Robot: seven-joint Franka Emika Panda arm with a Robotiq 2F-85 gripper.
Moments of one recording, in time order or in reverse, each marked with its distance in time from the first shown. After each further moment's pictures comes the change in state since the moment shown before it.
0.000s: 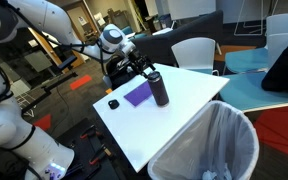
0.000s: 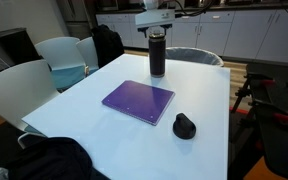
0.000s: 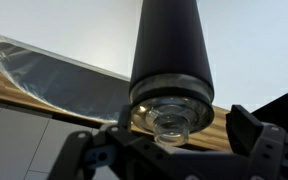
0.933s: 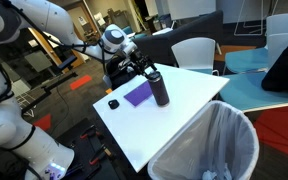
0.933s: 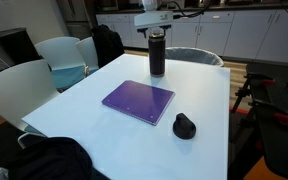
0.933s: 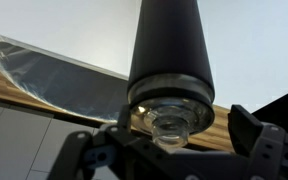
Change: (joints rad) arm 0.000 0.022 -0.007 0.023 0.002 -0.005 0.000
